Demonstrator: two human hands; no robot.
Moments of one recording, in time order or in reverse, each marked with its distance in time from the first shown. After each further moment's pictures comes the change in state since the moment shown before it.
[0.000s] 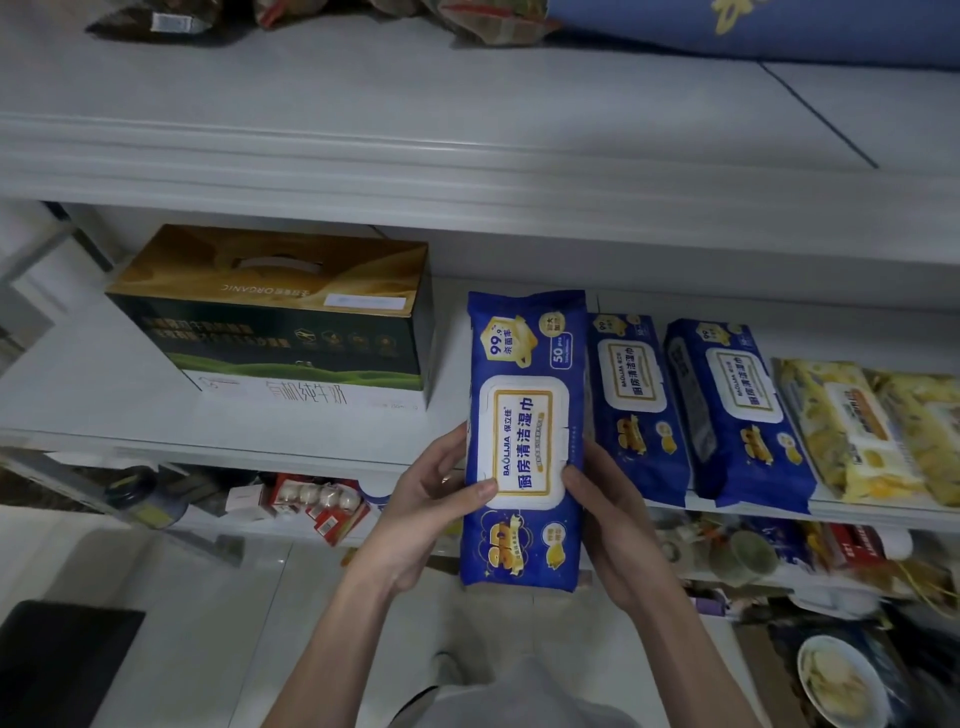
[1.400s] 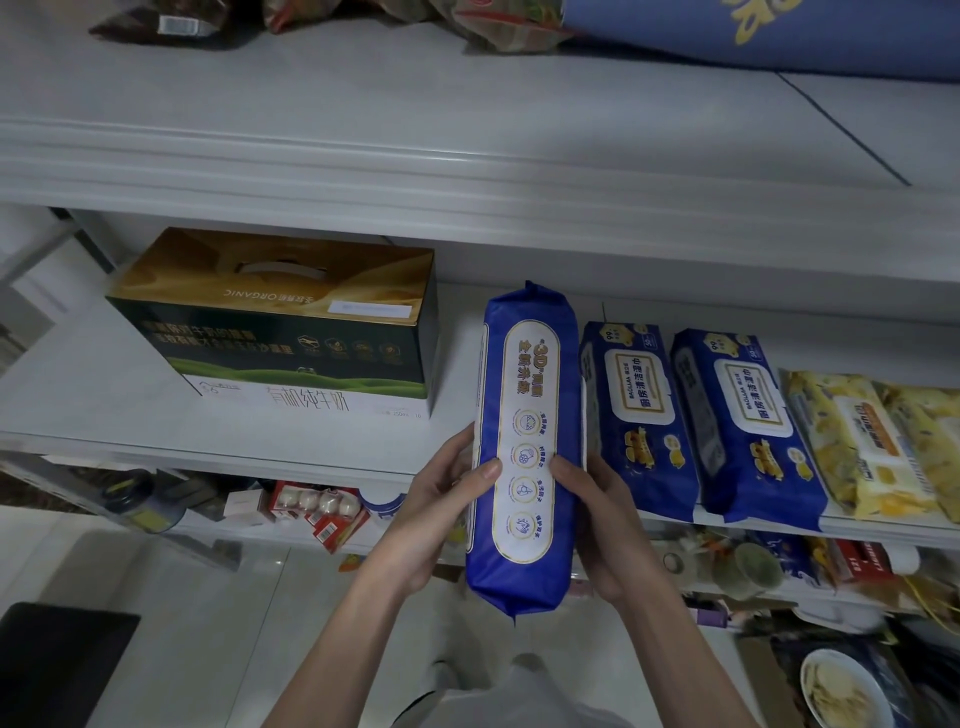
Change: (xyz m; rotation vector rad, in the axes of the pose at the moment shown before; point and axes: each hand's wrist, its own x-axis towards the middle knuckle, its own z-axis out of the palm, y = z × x) left_hand 0.016 0.003 0.005 0.021 -0.010 0.000; right_hand 0.023 -0.002 0.015 -0.002 0.018 0.063
